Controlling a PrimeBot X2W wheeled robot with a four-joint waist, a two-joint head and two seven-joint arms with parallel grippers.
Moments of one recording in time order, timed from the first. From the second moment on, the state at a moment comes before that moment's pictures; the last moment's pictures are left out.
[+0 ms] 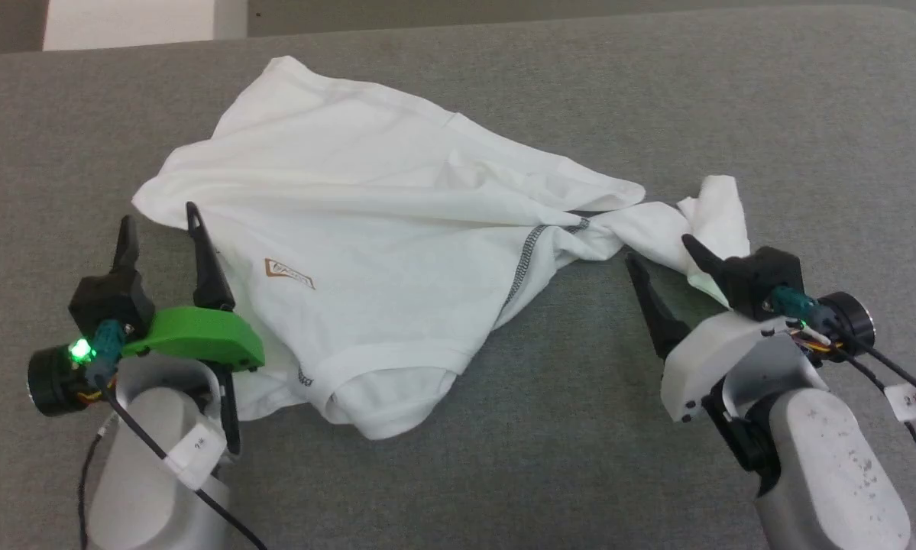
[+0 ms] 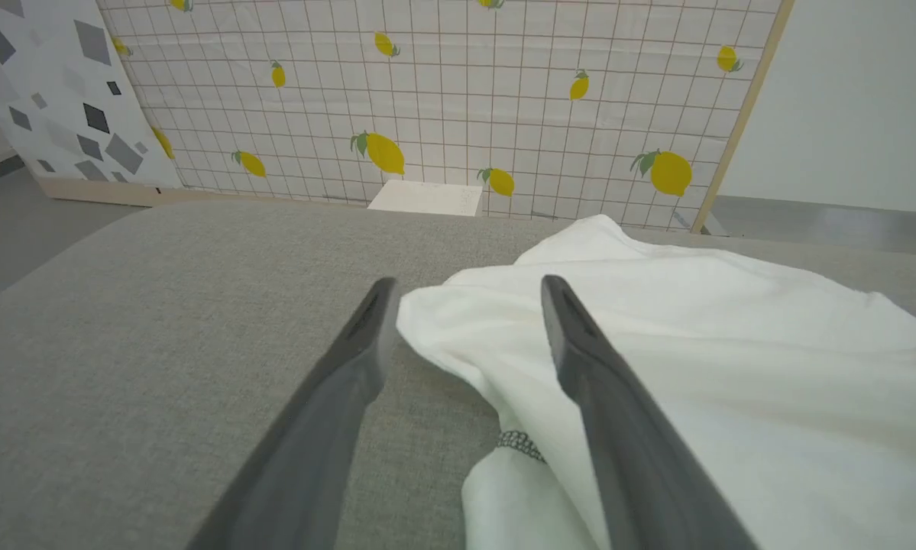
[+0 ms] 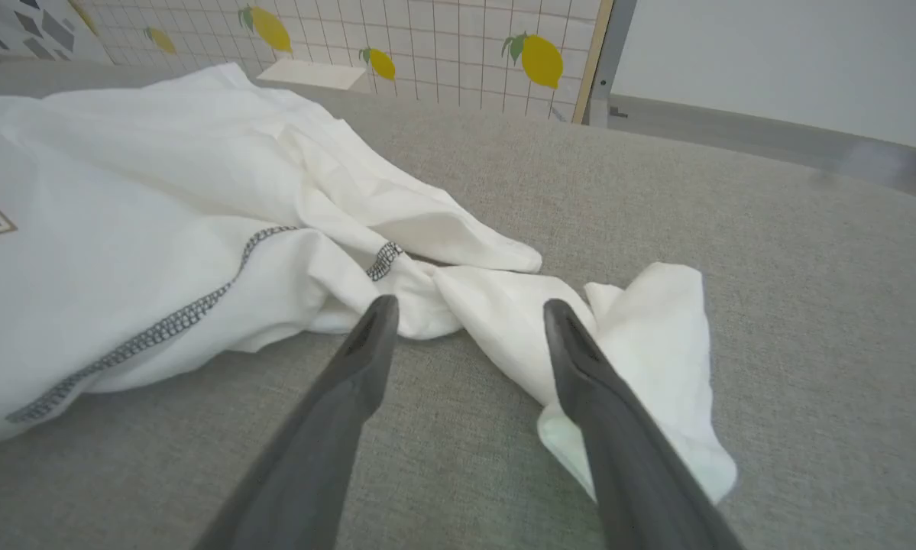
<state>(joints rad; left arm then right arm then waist) -0.37 0.17 -0.04 0.30 -0.23 0.20 -0.25 -0.29 -0.08 0.13 0.14 0.07 0.13 0.15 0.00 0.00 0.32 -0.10</state>
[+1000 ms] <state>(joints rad) -0.11 0.05 0.01 0.06 -0.17 0.16 -0.26 -0.09 -0.23 -0.38 -0.04 0.10 0.13 0.68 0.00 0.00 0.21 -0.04</state>
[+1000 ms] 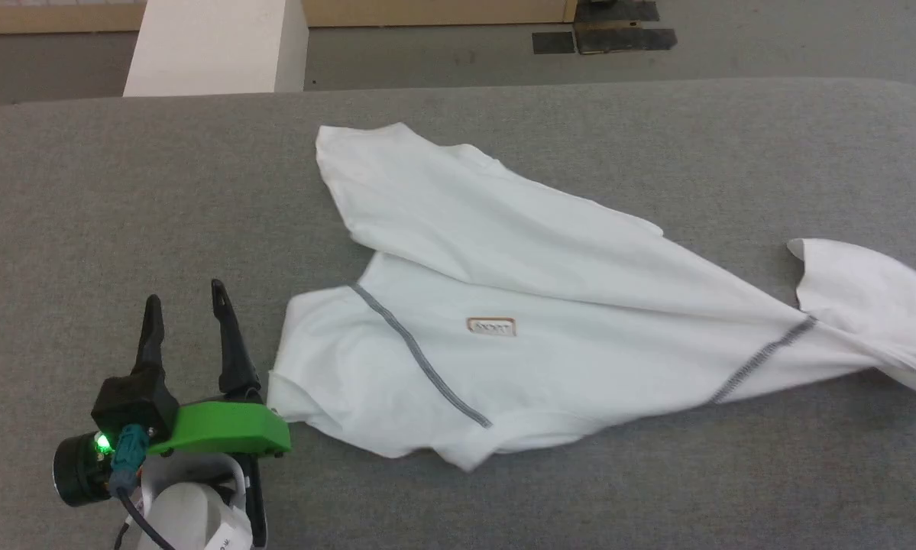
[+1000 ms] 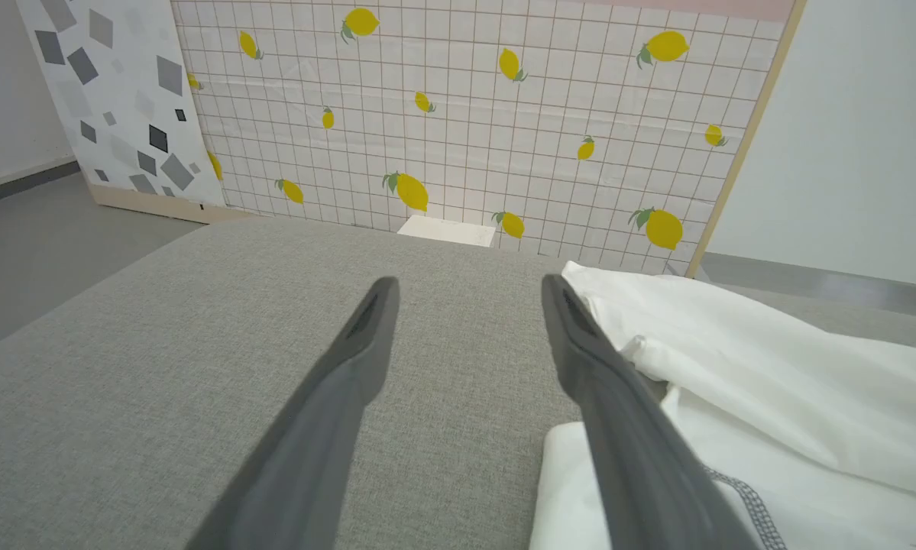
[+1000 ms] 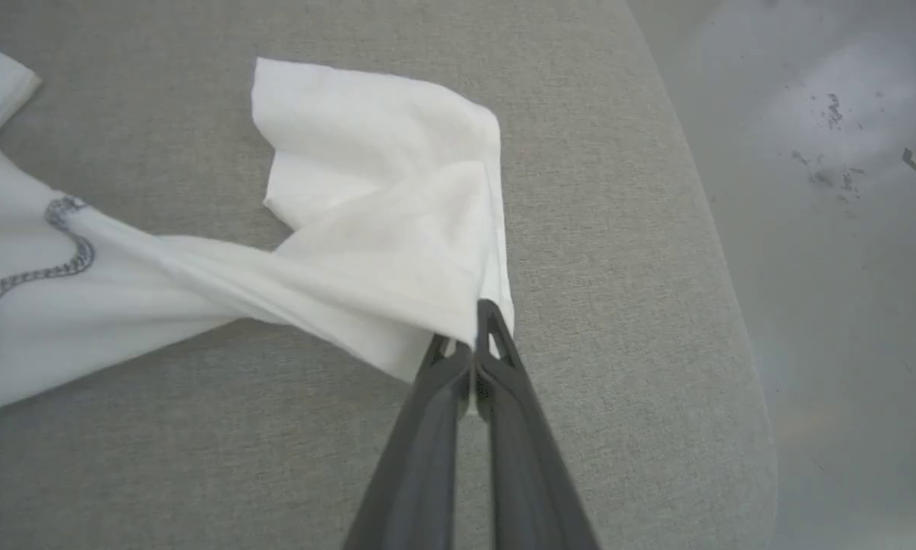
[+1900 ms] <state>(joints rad) -0.08 0.09 -0.09 0.22 -0.18 0.07 0.23 0.00 -0.08 -0.21 -0.07 0.14 0.13 0.12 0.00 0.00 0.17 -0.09</state>
